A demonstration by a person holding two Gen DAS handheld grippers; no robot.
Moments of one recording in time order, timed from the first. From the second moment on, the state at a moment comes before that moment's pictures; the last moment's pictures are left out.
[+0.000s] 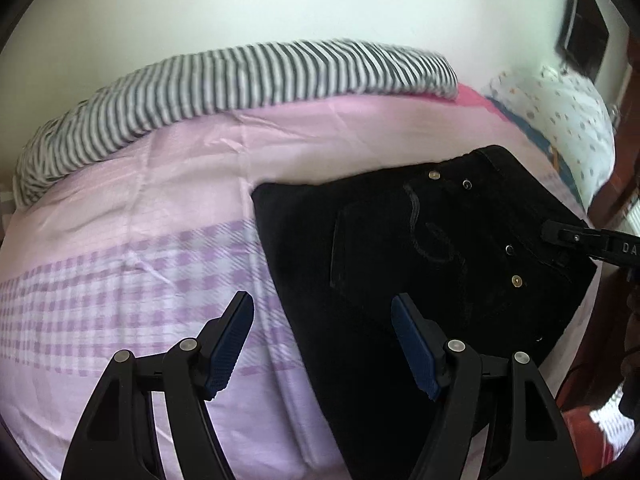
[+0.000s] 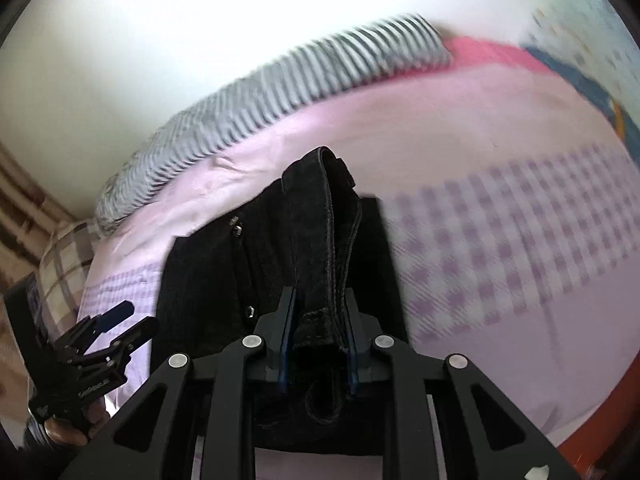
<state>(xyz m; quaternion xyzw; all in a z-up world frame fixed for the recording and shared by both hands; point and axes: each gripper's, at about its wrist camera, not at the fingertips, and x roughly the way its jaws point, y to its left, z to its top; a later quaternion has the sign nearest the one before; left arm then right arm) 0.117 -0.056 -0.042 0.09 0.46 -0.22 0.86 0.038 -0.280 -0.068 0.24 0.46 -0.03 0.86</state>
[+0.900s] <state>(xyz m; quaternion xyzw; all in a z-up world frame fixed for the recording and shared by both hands) 0.047 -0.082 -0.044 0.17 0.43 -0.31 0.83 0.018 -0.243 -0.055 0.09 0.47 -0.03 0.88</state>
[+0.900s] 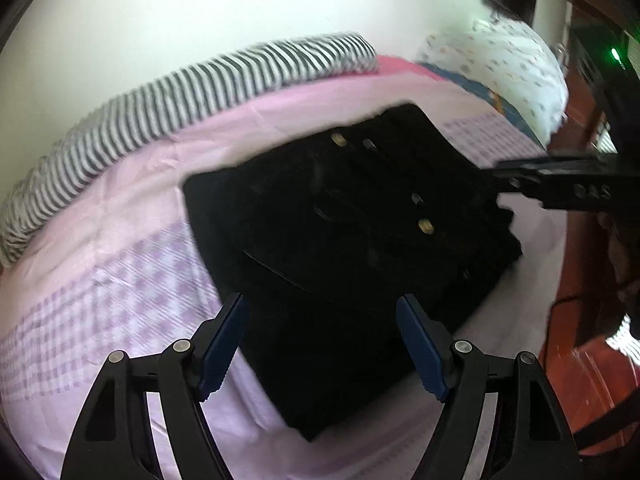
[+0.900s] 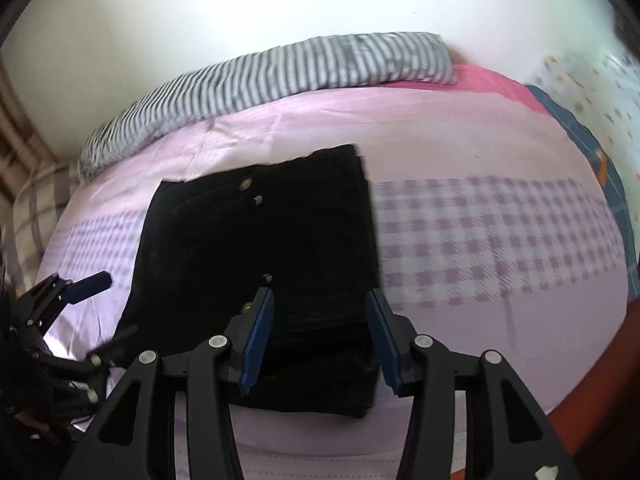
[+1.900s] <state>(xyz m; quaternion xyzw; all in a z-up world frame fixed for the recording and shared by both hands) 0.178 -0.055 -0.037 0.06 0.45 -0.23 0.86 0.103 -0.264 -0.045 0.10 0.48 -0.04 0.87</state>
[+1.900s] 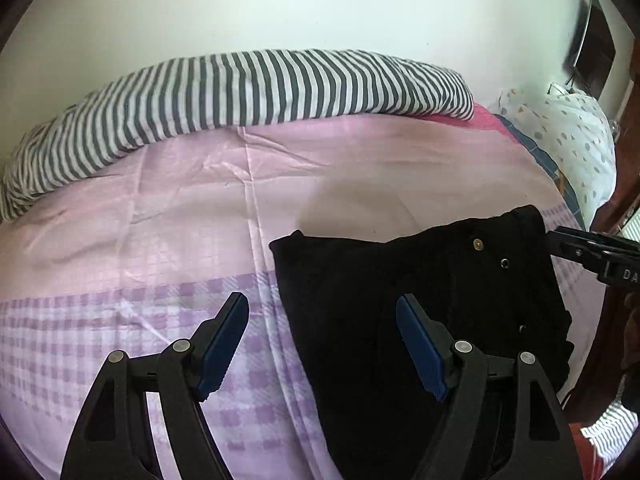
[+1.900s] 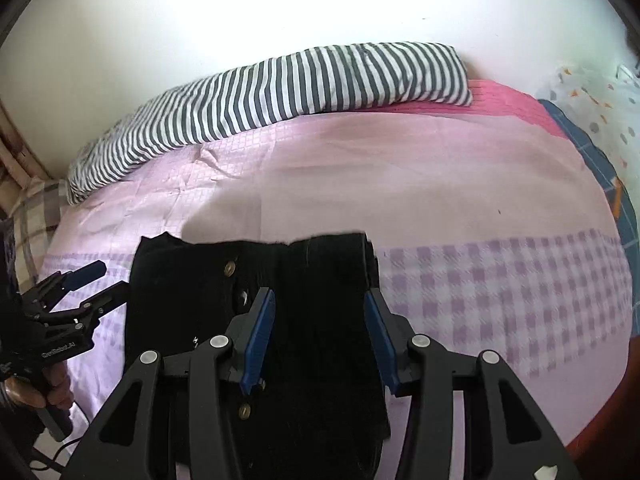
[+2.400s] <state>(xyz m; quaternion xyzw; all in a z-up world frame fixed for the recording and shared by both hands) 0.196 -0.066 -0.068 0.07 0.49 -0.22 0.84 0.121 -0.276 -0.081 0.11 0.51 -0.04 0.85</state>
